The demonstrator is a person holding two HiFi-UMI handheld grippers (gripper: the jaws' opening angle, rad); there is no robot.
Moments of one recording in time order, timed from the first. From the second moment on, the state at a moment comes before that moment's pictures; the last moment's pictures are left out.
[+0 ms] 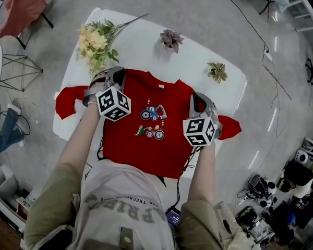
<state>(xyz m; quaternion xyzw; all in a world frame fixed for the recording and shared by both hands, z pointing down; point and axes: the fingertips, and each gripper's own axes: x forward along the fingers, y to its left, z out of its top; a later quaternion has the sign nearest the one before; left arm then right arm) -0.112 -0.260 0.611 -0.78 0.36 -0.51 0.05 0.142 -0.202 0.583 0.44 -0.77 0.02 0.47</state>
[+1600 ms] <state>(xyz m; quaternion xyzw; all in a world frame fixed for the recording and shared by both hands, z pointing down) 0.276 -0.033 0.591 -0.89 0.22 -0.34 -0.21 0.327 0.021 0.528 0.47 -0.78 0.07 0.41</state>
